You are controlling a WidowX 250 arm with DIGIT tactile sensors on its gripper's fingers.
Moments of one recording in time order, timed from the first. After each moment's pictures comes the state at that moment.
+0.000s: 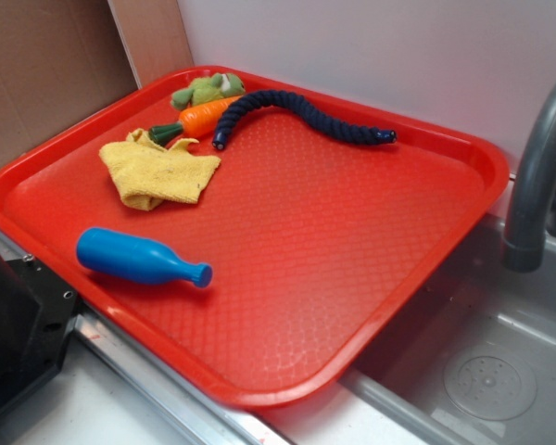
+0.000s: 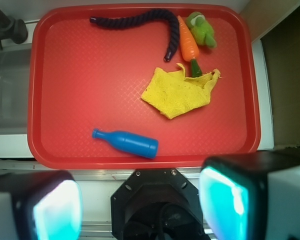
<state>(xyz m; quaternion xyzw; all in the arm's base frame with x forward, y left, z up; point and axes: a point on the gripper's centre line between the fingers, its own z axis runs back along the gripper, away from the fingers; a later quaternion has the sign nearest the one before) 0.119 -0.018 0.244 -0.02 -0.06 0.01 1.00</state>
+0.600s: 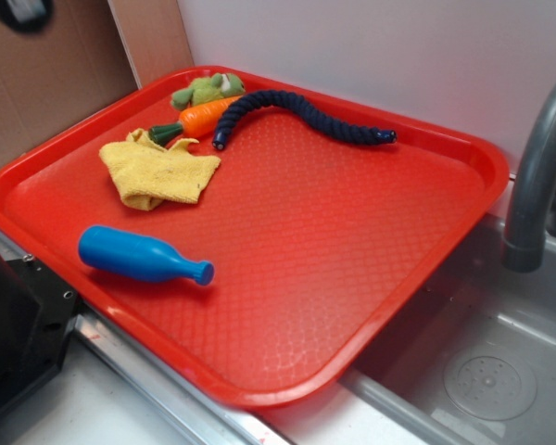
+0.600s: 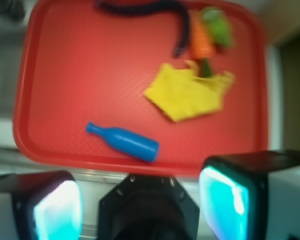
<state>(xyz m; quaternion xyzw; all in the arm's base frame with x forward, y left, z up) 0.135 -0.034 0.185 -0.01 -0.02 -0.11 0.99</state>
